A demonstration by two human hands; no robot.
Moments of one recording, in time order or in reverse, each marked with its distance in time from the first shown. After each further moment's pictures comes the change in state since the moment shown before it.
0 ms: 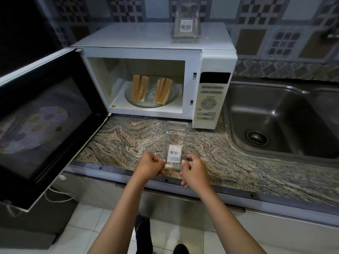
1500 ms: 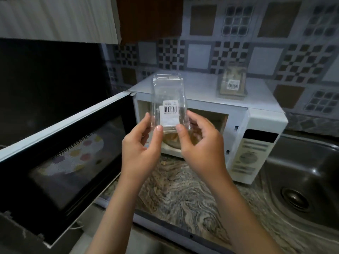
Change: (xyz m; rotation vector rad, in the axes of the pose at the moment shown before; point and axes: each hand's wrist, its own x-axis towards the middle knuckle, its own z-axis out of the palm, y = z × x) left_hand -0.050 0.127 -0.136 -0.286 0.605 0.783; right_hand 0.007 -0.227 0.008 0.126 0.231 -0.824
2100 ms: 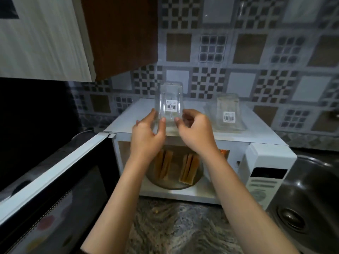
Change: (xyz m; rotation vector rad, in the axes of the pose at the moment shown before) left_hand 0.166 -0.049 0.068 0.225 -0.182 0.117; right_hand 0.157 0.037 0.036 -0.187 0.006 0.189
